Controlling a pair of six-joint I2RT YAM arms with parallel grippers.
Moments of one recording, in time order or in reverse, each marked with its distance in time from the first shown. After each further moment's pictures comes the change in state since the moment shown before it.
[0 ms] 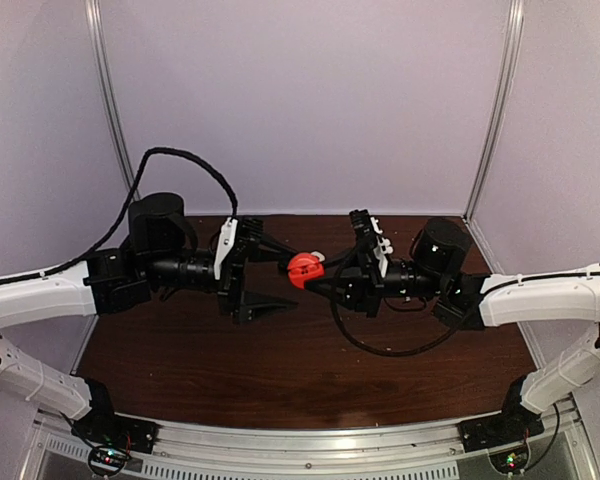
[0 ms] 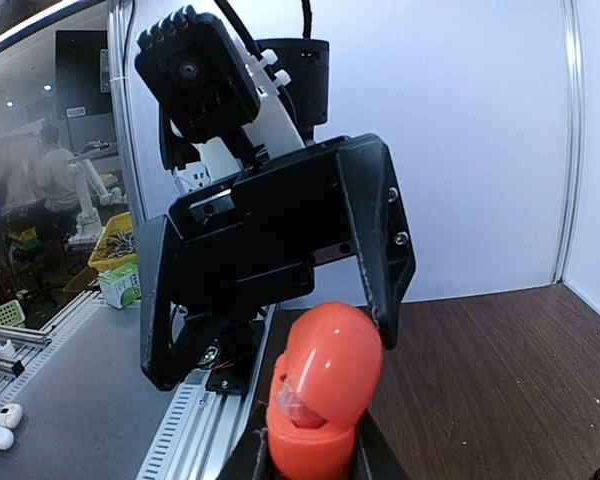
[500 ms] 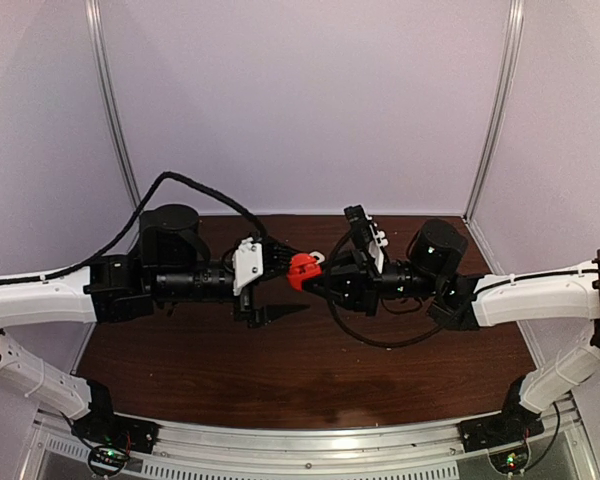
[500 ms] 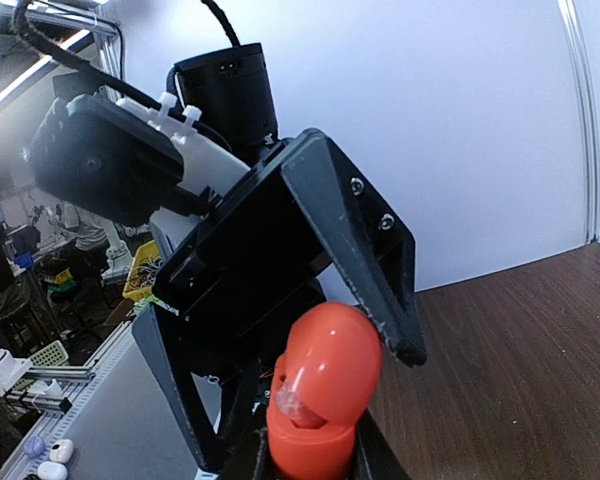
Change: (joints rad) left arm -0.122 0.016 0.025 -0.073 -0.337 0.206; right arm -0.006 0.037 0.000 0.060 -0.035 0.192
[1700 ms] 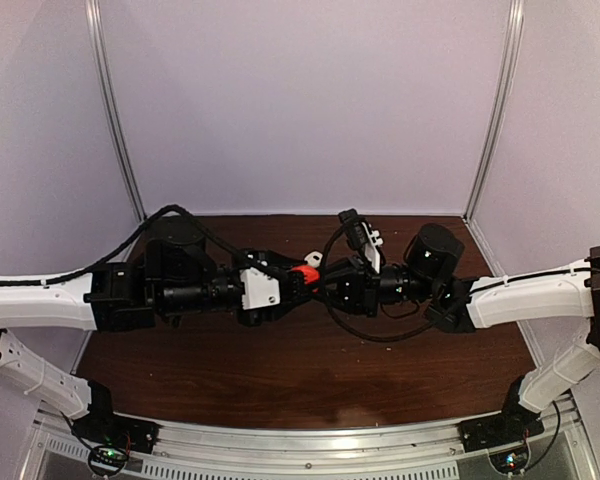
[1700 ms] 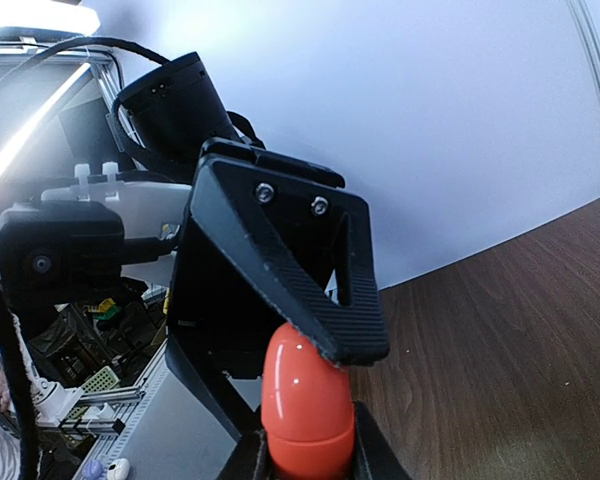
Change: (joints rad) left arm -0.097 0.011 0.002 -0.014 -0.255 0.271; right arm -0.005 0.034 -0.015 0.058 -0.040 0.208
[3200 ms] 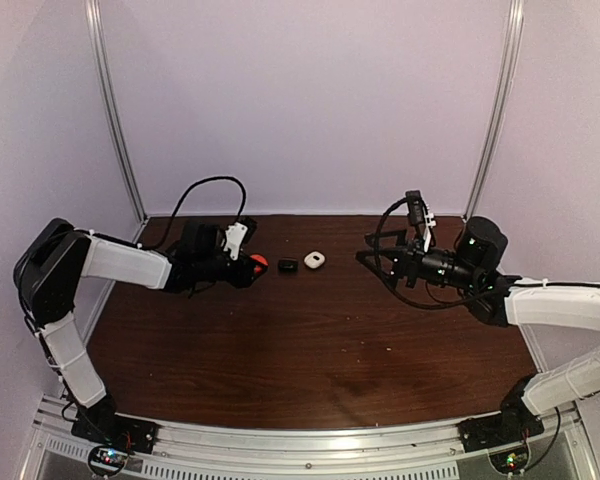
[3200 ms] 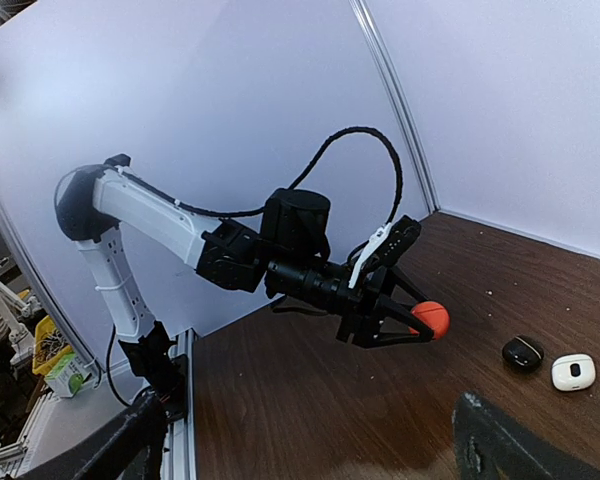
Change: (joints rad) left arm 0.632 0.530 -0.042 0.287 0.199 -0.834; right arm -0.292 -0.212 -0.155 -0.110 0.143 -0.107
